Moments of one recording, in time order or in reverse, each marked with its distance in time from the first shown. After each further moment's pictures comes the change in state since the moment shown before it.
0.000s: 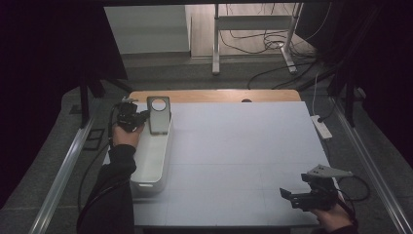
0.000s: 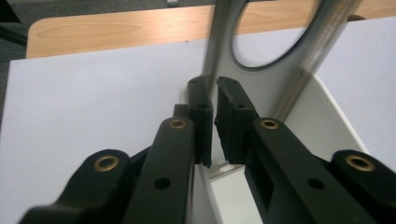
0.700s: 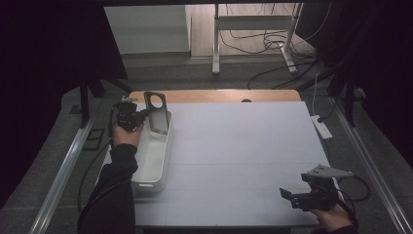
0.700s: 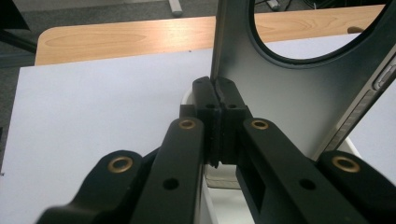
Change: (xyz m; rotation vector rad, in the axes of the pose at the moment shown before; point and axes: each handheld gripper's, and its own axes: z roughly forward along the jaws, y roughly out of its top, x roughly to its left) left arm -0.003 -0.001 0.000 -0.029 0.016 -0.008; right arm 0.000 0.000 0.000 -0.003 0.000 -0.002
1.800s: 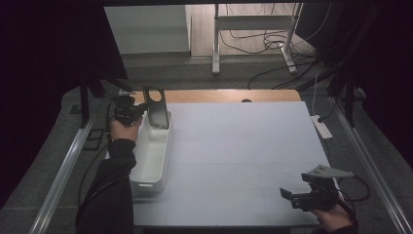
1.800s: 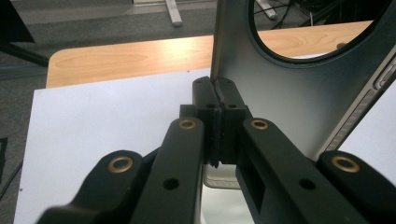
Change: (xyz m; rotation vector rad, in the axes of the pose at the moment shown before) left arm -0.003 0.019 -0.014 -0.031 0.004 0.001; right arm 0.000 0.000 -0.001 -0.007 -0.001 -0.005
